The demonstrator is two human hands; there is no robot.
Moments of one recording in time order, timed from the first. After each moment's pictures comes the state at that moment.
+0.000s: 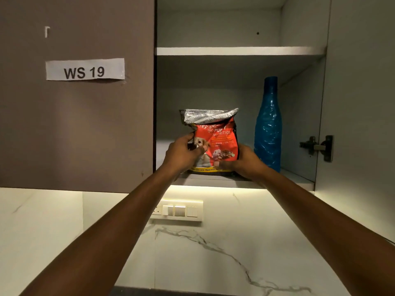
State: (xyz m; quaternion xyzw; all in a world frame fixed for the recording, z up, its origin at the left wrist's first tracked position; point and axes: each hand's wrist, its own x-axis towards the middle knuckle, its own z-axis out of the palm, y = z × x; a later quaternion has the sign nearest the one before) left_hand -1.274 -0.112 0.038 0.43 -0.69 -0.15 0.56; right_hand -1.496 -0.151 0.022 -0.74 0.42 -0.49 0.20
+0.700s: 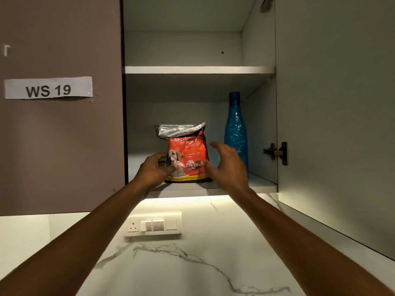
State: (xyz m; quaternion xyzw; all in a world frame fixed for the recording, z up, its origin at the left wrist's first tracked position) left_hand -1.275 -0.114 0.029 0.46 -0.66 -0.22 0.55; right_hand -1.504 -0.128 0.013 -0.66 0.47 -0.57 -0.16
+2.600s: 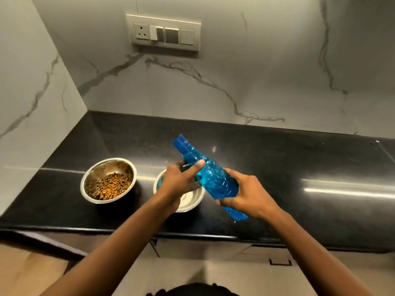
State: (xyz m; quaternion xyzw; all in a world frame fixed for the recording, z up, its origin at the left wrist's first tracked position) left_hand -1.292 0.091 -0.401 0.49 -0.35 -0.65 0.46; right_hand -1.518 0.118 -0.389 -0.74 0.57 -0.20 0.30
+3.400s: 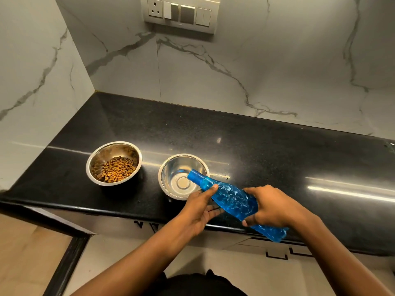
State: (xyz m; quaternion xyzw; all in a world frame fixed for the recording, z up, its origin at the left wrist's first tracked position) left_hand -1.343 0.145 -0.462 0.47 -0.10 -0.78 0.41; right_hand -1.557 0.133 -0.390 -0.75 0.60 0.11 0.25
